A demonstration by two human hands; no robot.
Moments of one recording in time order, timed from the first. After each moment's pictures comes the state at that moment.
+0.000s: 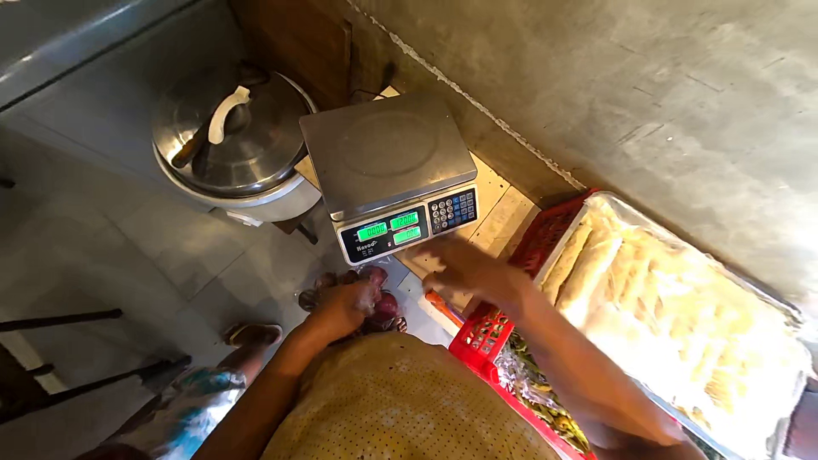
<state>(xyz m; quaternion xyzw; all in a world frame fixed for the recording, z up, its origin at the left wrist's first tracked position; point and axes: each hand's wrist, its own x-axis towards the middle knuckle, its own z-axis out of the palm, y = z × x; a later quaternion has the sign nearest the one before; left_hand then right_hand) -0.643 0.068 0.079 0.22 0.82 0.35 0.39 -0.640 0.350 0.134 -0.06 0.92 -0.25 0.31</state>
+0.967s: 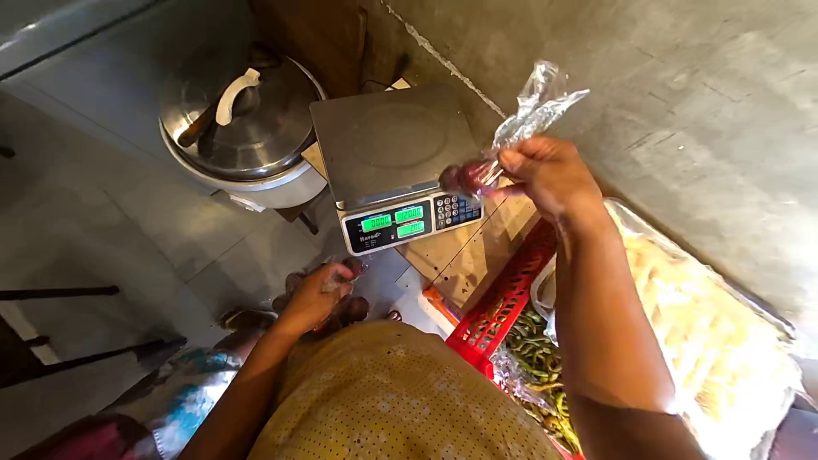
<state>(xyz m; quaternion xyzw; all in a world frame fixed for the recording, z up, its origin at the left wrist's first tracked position) -0.639 0.031 0.071 0.07 0.81 0.47 0.34 -0.695 0.400 0.232 0.15 0.81 -0.56 0.05</state>
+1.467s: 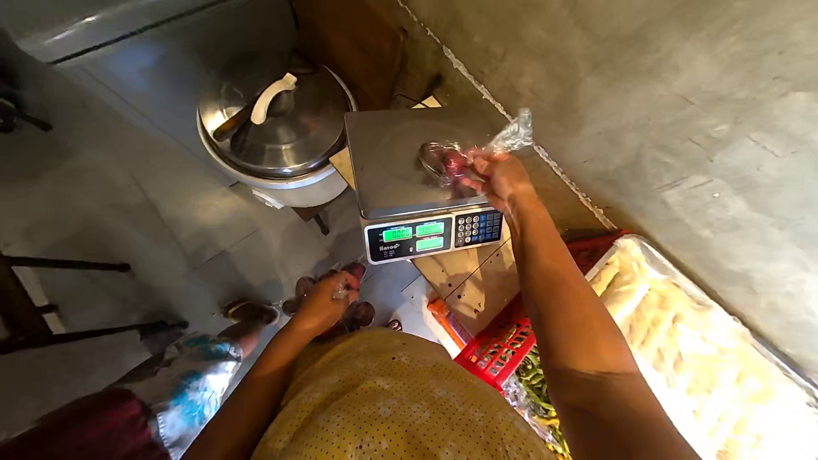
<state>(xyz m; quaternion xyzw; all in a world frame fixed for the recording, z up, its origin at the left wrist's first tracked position) -0.638 0.021 0.066 0.04 0.83 0.44 0.35 -0.795 0.377 0.140 0.21 0.70 -0.68 0.05</state>
